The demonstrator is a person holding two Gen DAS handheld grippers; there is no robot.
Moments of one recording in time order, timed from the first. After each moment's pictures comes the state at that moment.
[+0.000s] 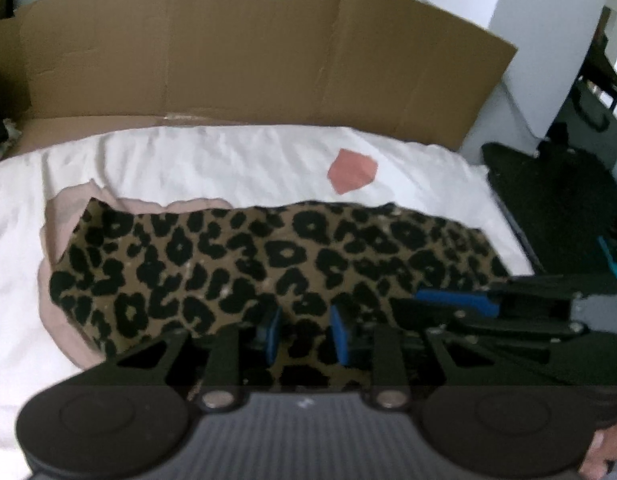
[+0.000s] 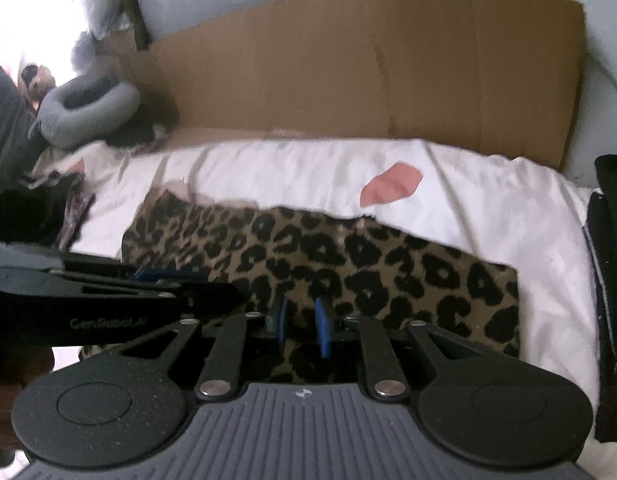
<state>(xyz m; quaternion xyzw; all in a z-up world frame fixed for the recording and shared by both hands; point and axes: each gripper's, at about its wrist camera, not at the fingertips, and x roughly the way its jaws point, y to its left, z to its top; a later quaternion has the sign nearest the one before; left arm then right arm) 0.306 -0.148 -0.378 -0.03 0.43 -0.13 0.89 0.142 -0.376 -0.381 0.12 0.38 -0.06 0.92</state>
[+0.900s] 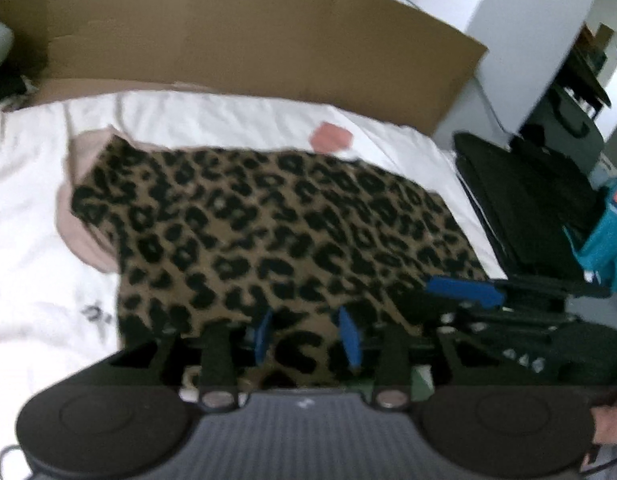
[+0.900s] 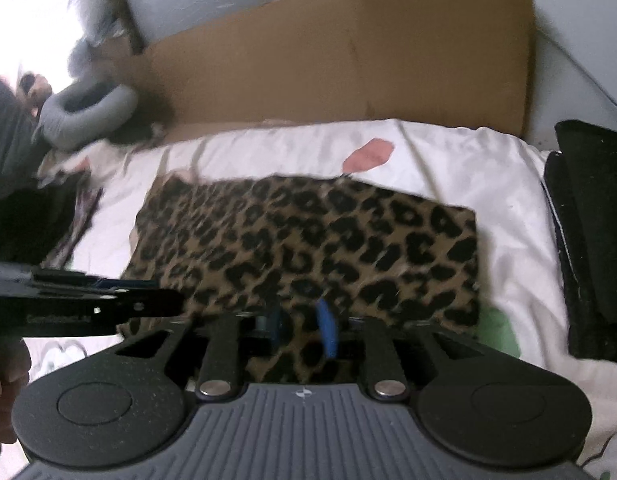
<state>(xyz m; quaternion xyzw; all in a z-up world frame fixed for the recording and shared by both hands) 0.238 -0.150 -0.370 -0.07 0.45 -0.15 0.88 0.079 -0.355 -0.367 0.14 0.37 -0.08 0.91</state>
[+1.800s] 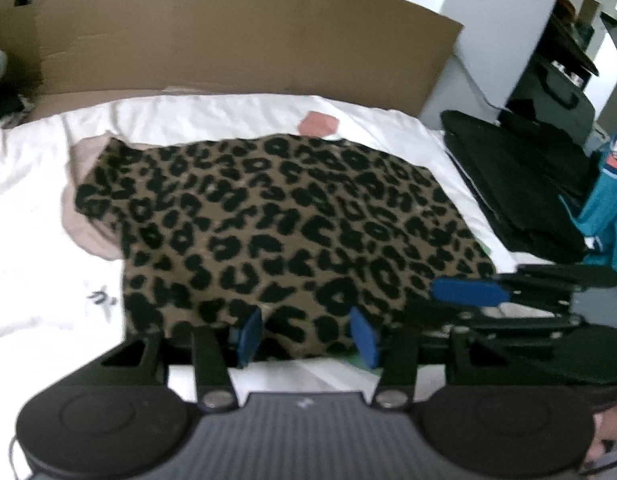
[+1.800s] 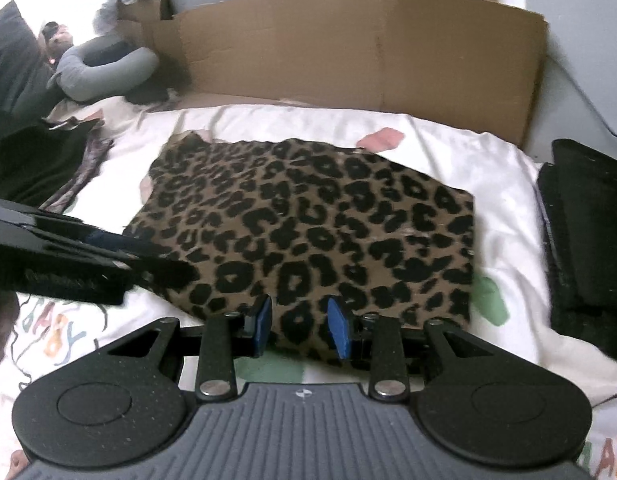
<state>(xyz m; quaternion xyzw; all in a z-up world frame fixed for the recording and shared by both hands) 0.217 -0.162 -0.369 -0.04 0.45 -0.16 0.88 0.053 -0.327 -0.371 0.09 0.39 -0.08 0.91</state>
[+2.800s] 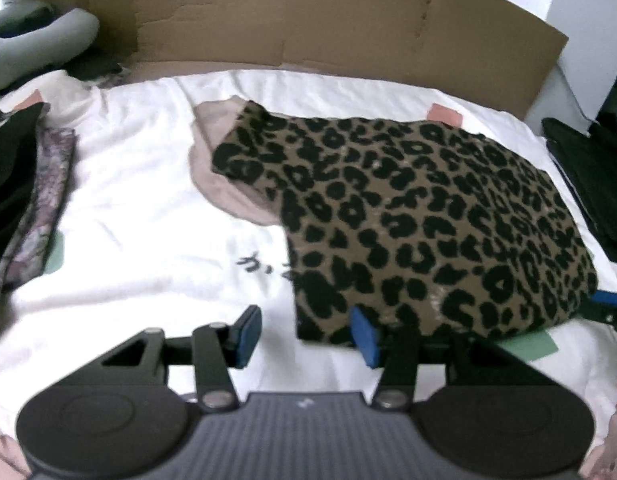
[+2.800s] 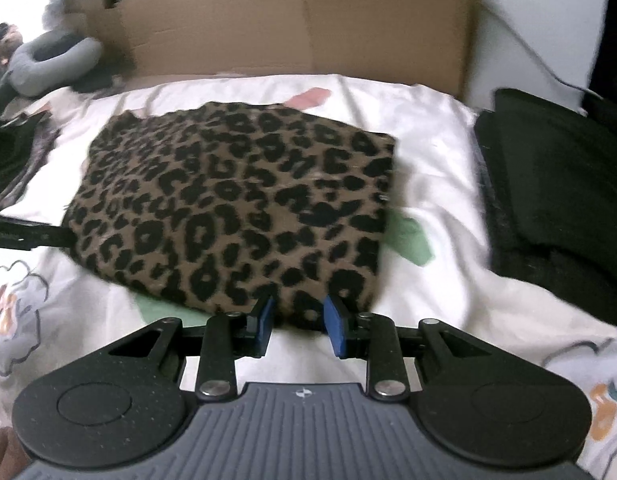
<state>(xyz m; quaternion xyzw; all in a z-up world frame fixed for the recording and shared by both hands) 0.222 -0.088 -0.386 -0.03 0.47 -0.03 0.88 0.022 -0.373 -0.388 0.10 0.42 -0.15 0.89</state>
